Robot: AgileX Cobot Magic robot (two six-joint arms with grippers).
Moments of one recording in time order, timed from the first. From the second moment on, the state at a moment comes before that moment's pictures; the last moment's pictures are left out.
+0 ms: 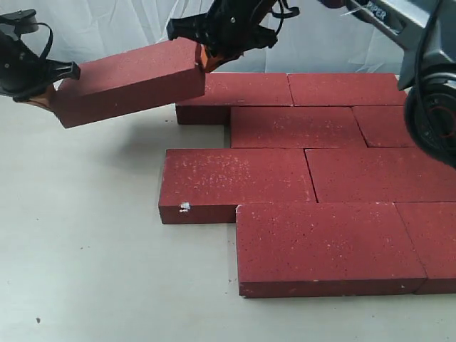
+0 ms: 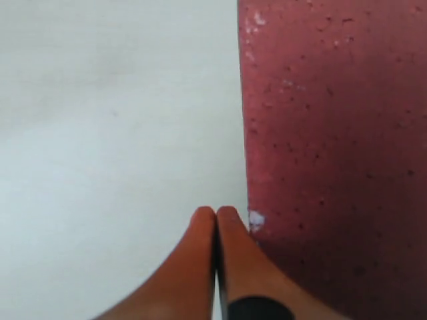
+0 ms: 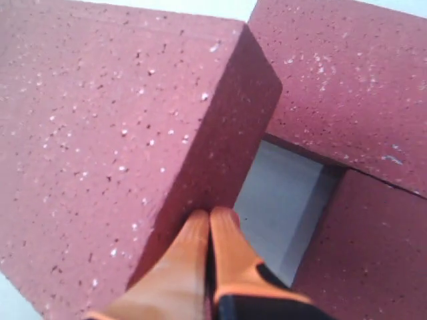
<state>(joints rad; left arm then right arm) 0.05 1.95 -1.46 -0.34 0.80 0.20 0.51 2.34 -2.29 0.28 1.10 0.05</state>
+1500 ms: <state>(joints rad) 0.26 2.11 -1.37 -0.28 0.64 0.17 0.67 2.54 -2.29 -0.07 1.04 0.31</state>
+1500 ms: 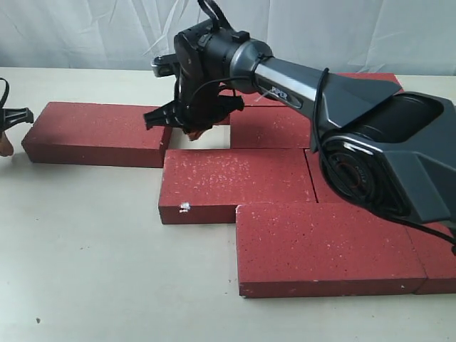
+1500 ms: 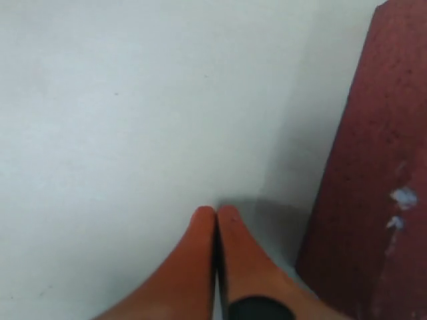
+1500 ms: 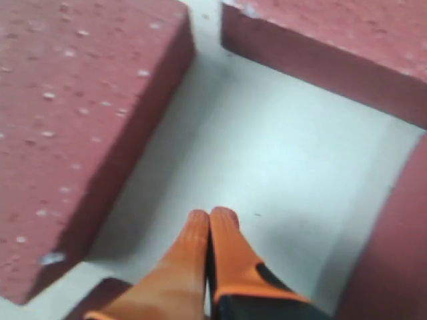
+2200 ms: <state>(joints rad) 0.26 1.79 -1.31 -0.38 0.74 0.19 0.55 1.89 -1.67 -0.01 1.15 0.16</state>
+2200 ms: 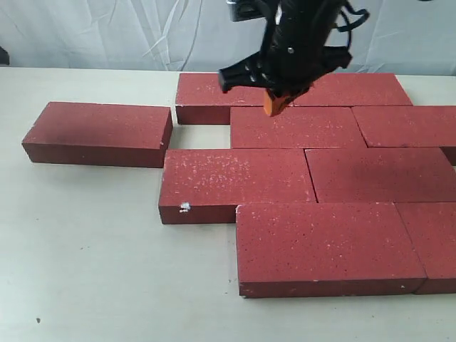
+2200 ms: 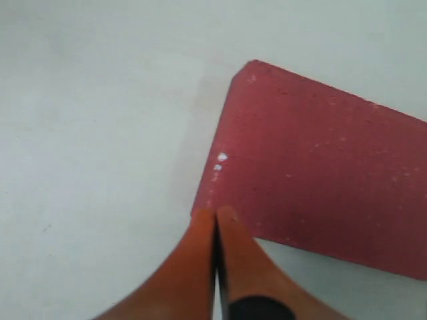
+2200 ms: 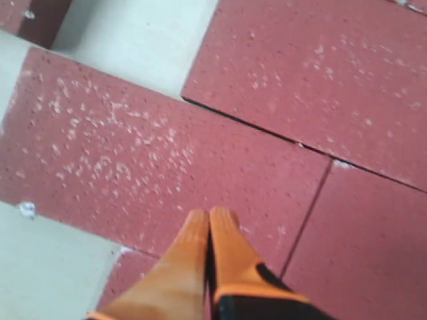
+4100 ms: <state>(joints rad) 0.13 2.10 -1.36 -0.32 0.48 0.37 0.17 1.53 -1.14 0.52 0.77 -0.21</state>
